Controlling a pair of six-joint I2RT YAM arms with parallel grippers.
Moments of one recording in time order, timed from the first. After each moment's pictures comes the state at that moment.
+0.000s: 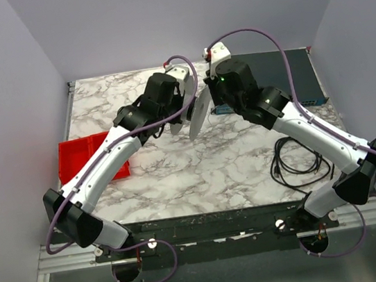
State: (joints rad) left arm -0.68 1.48 1.53 -0.68 -0.16 -0.15; right arm 0.78 1.48 1.56 -0.49 0.44 0.06
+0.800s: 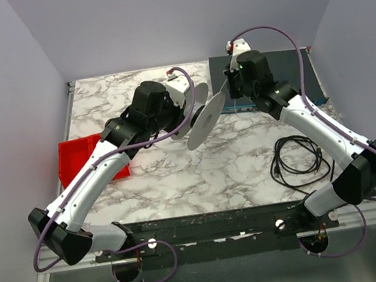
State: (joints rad) left arm -0.71 1.32 1.43 -0.65 0.05 0.04; right arm 0.54 1.47 1.45 -0.43 0.27 0.08
